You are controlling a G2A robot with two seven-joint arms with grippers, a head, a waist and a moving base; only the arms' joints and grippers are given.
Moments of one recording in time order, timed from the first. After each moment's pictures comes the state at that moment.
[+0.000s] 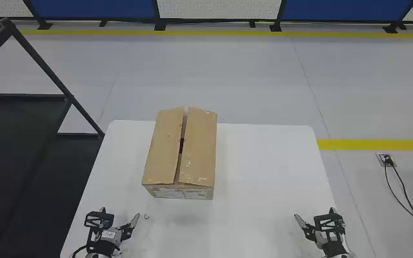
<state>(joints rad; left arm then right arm) 1.73 -1.15 -1.60 -1.80 1.33 0.00 0.00 -1.73 -1.15 1.60 -1.80 -1.33 0.00 0.00</state>
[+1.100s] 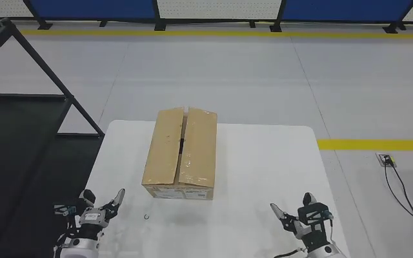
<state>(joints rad) 1.65 -1.16 -1.69 -1.84 1.05 -0.03 0.08 -1.69 -1.17 1.49 -2.01 -1.26 -0.02 0.05</state>
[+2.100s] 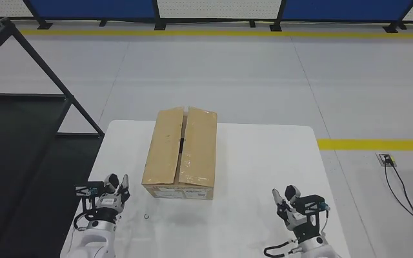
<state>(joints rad) 1.50 -1.18 -1.56 -1.81 1.13 0.08 -0.03 -1.60 -1.19 1.42 -1.95 -1.13 0.02 0.02</state>
